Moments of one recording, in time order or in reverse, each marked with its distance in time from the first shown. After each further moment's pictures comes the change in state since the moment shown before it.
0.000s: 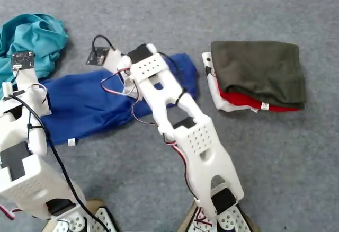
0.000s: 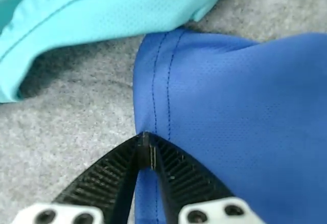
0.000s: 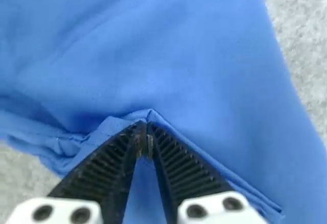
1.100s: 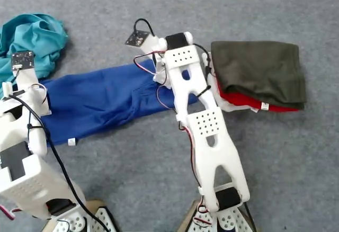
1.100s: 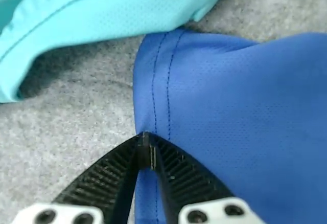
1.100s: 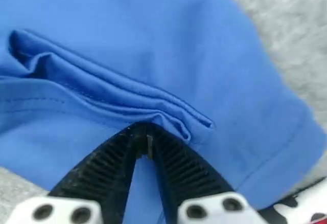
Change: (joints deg) left arm 0.0 0.0 0.0 0.0 0.0; right arm 13.8 17.1 -33.3 19.8 -0.2
